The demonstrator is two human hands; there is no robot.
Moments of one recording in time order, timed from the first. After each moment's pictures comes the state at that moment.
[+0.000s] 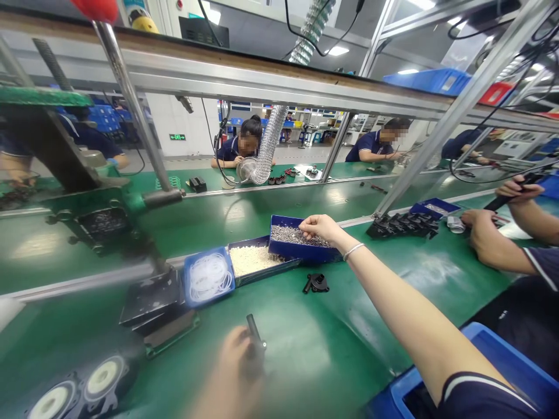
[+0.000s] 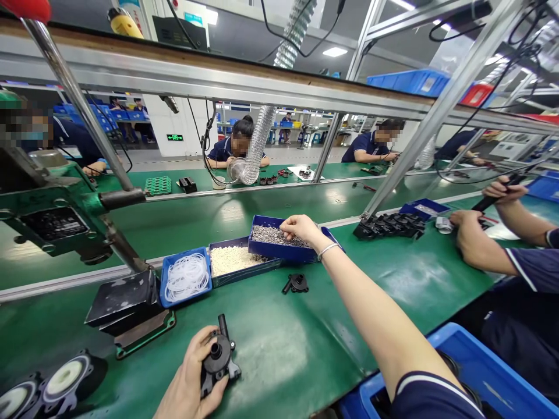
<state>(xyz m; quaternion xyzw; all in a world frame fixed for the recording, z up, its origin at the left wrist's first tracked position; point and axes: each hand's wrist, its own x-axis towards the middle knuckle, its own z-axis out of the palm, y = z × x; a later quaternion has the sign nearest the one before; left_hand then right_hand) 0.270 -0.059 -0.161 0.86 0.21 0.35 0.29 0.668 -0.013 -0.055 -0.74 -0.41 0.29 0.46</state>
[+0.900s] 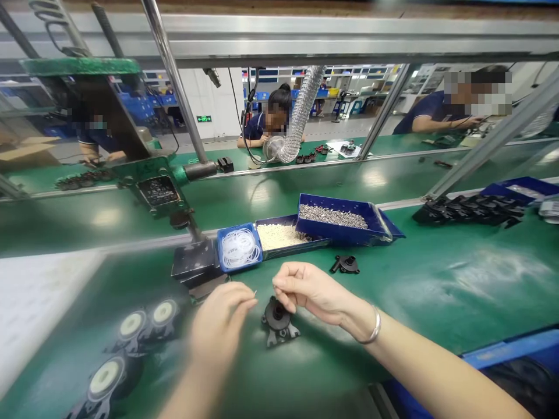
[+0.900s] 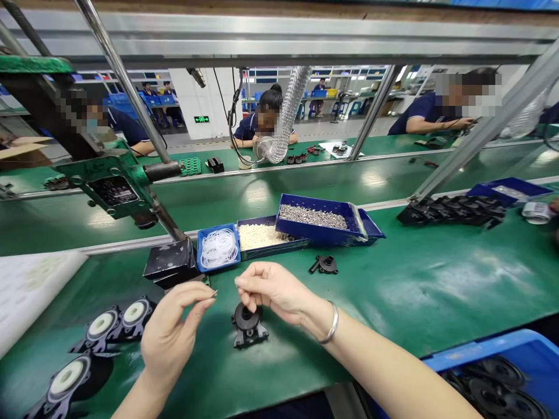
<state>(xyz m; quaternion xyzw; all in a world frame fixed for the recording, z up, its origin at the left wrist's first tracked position) 0.237 -0.030 -0.089 0.82 0.25 0.49 0.19 0.441 -0.085 -0.065 -0.42 -0.33 0.68 0.51</state>
